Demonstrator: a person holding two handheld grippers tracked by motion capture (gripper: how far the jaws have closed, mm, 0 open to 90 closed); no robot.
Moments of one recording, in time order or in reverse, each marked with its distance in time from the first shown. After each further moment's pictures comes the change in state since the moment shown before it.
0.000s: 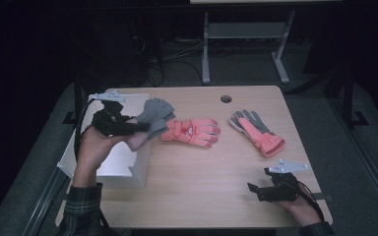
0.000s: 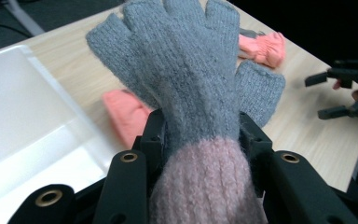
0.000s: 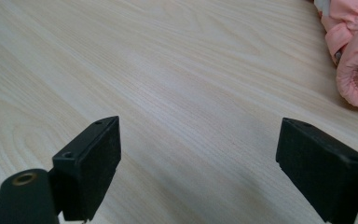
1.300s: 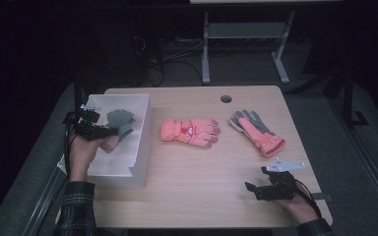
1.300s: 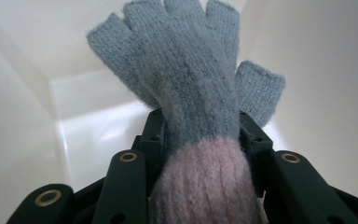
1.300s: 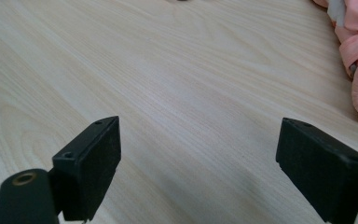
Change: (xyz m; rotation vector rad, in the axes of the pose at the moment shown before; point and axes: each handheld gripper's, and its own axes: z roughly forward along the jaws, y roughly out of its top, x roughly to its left) left arm 0.114 -0.080 0.031 0.157 0.351 -0.246; right arm 0.002 0.005 0.004 -0.002 0.025 -0.017
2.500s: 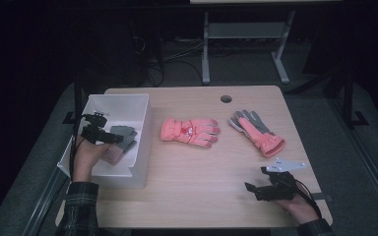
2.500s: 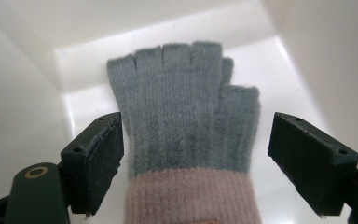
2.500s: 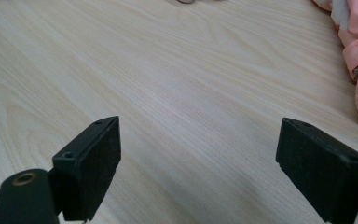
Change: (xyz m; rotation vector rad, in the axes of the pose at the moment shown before) left arm -0.011 -0.001 0.009 0.075 0.086 0.028; right arm 0.000 0.000 -0.001 -0.005 0.012 -0.014
